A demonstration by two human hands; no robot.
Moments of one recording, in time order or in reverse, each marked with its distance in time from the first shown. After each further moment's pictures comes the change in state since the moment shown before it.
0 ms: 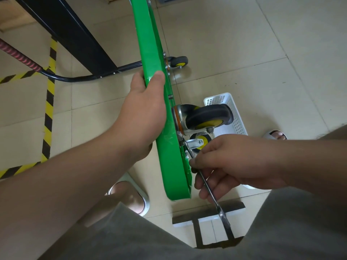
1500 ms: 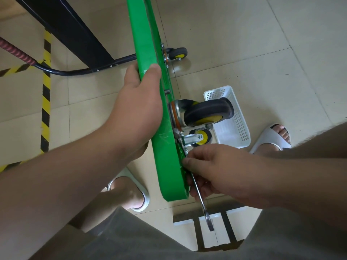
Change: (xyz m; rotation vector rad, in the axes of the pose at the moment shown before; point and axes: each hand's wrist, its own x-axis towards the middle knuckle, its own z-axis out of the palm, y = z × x) left_hand 0.002 0.003 0.003 0.027 0.063 0.027; right_hand 0.019 0.022 0.019 0.058 0.111 -0.135
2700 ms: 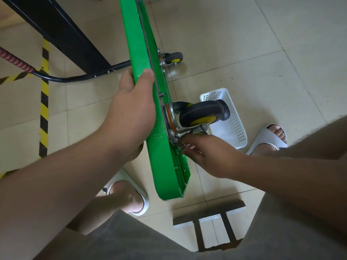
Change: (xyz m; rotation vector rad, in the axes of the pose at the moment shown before) left_hand -0.006 0.001 0.001 0.039 0.048 0.011; right_hand 0.063 0.039 -0.032 -0.814 0.254 -0.510
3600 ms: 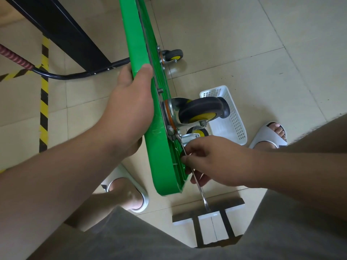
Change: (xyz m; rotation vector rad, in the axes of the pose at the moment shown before) left_hand 0.005 -0.004 -0.002 -0.009 -0.063 -0.018; right_hand -0.026 -0.036 -0.023 0.438 -0.203 0.302
